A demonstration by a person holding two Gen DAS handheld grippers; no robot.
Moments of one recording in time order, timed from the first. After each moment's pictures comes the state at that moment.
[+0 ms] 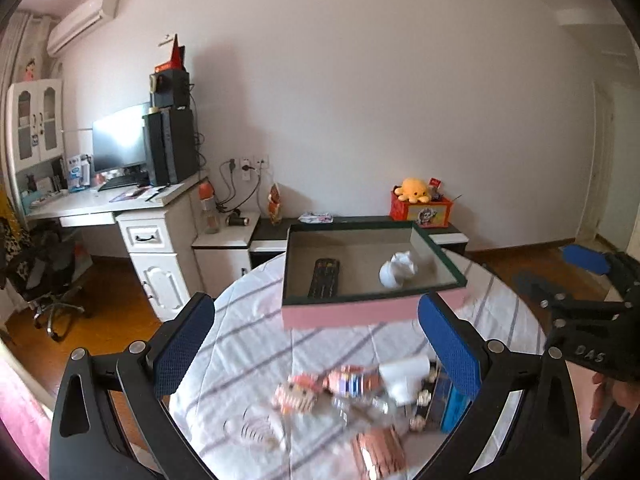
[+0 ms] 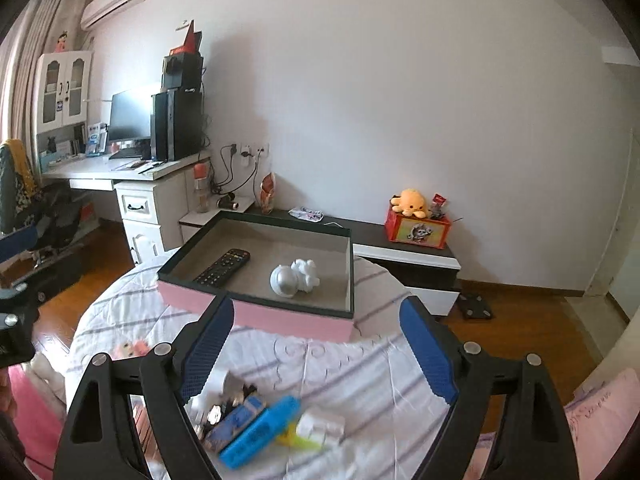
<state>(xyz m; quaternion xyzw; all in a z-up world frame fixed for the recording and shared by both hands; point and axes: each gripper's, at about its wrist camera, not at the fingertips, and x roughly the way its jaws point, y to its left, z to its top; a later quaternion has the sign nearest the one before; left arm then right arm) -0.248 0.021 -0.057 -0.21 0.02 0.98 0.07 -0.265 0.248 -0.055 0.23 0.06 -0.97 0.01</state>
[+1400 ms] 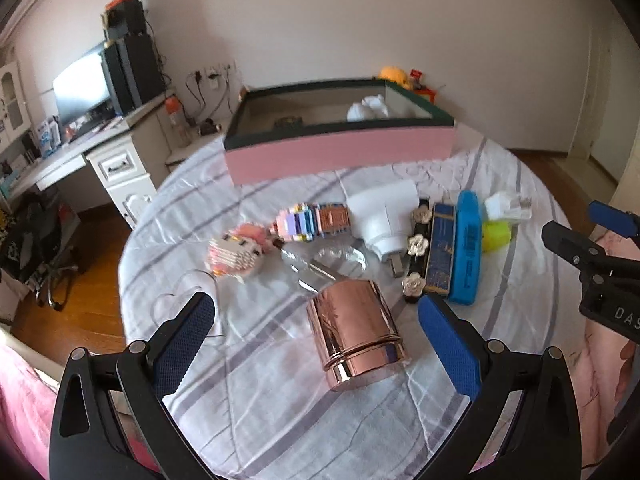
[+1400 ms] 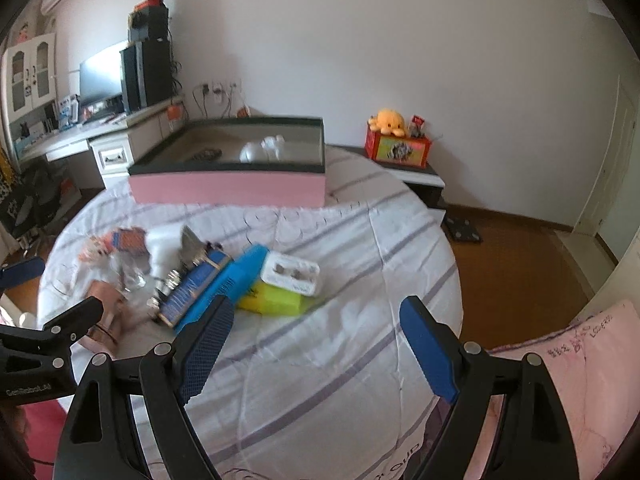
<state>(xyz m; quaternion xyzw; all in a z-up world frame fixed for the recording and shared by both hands) -0.252 0.065 -0.176 -0.37 0.08 0.92 0.10 -0.237 0.285 -0.154 0.35 0.03 -0.93 -0.03</state>
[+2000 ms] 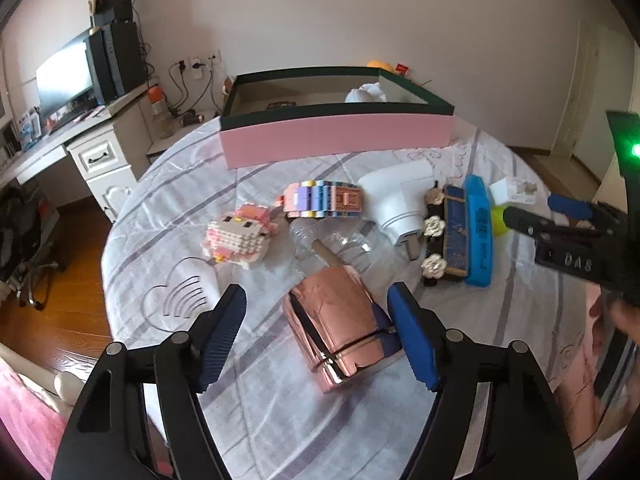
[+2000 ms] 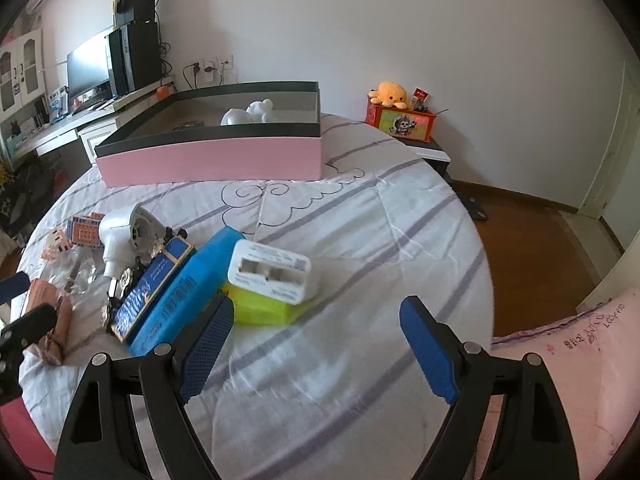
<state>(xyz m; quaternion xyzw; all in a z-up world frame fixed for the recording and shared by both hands) -0.258 0.043 -0.189 -0.38 0.07 0.91 0.13 -0.280 0.287 -0.185 0.38 0.02 -0.92 -0.02</state>
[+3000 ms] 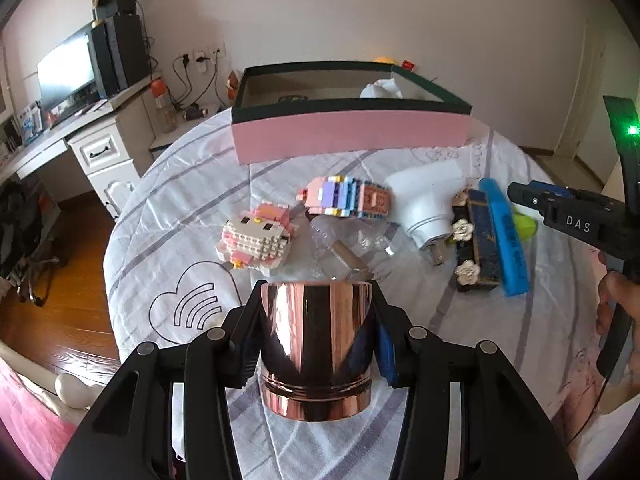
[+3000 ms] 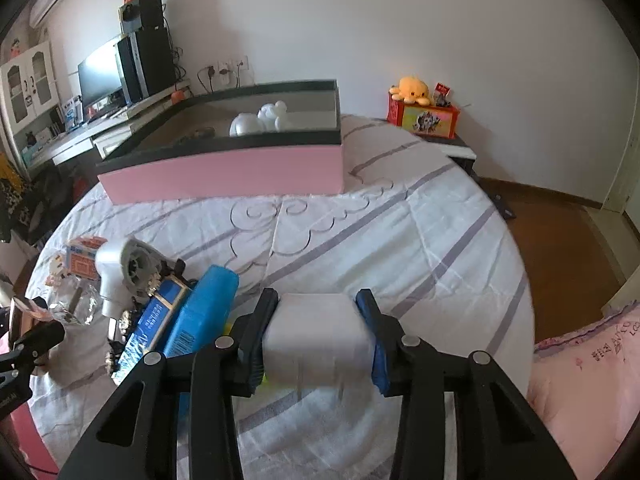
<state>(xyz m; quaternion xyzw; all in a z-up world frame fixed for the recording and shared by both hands) -0.274 0.033 -0.191 -0.39 0.06 0.91 0.13 -0.307 0.294 -0.182 0.38 -0.01 -0.93 0.02</state>
